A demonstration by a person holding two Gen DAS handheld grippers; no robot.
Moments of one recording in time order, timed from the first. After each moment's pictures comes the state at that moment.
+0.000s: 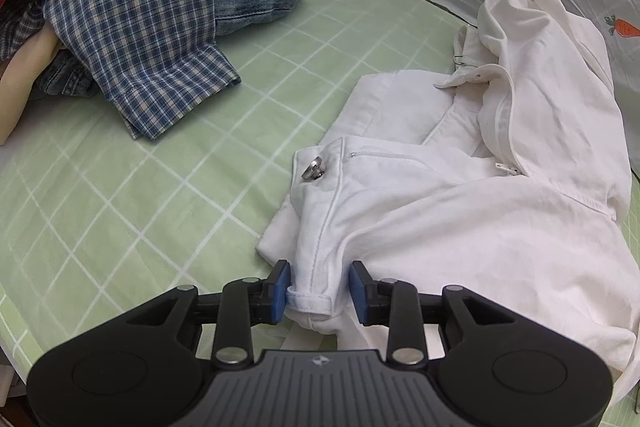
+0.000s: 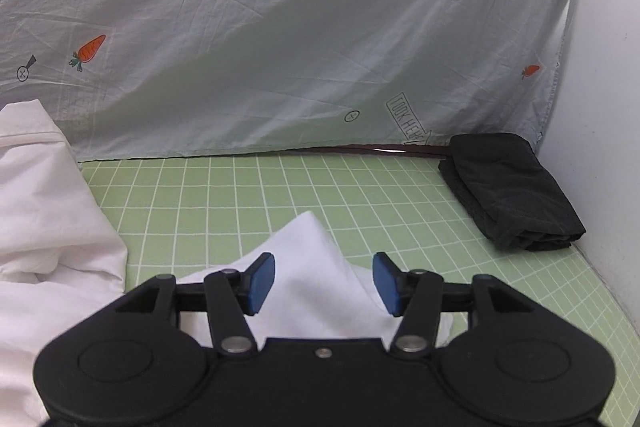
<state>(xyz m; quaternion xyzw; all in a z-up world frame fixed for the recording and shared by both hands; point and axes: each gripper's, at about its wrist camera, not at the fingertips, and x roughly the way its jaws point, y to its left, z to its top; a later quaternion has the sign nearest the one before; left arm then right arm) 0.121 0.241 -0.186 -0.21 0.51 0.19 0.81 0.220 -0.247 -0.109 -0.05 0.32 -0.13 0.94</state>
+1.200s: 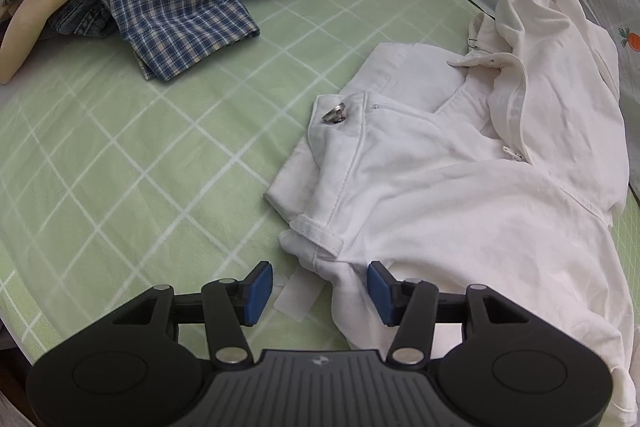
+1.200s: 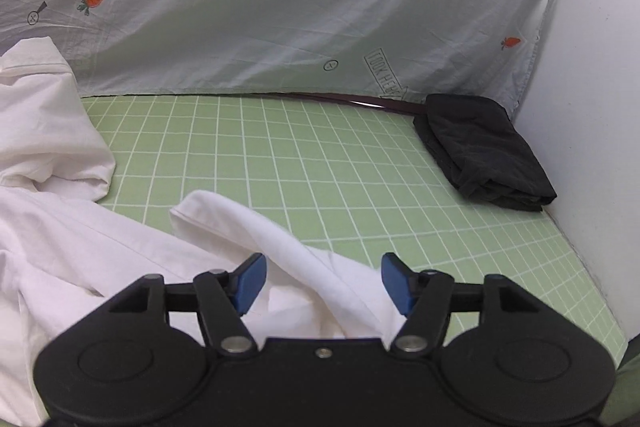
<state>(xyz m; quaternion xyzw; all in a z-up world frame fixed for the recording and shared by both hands) 0.101 0.242 -0.189 -0.27 0.53 0.19 0.78 0.147 -0.266 -0.124 -0.09 0.35 -0.13 0.92</state>
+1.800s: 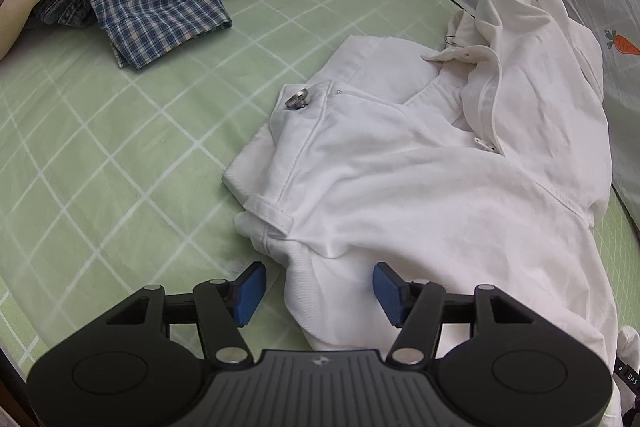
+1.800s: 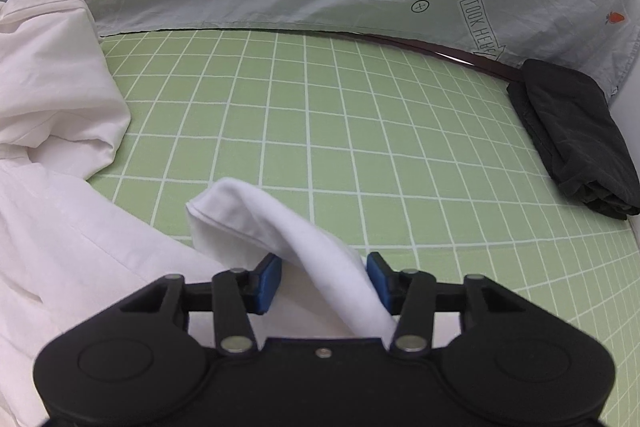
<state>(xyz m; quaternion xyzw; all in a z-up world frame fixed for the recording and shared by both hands) 0.110 0.230 -0.191 -0.29 0.51 0.18 0.79 0.228 -0.273 -0.180 -0.08 0.45 -0.06 0.89</state>
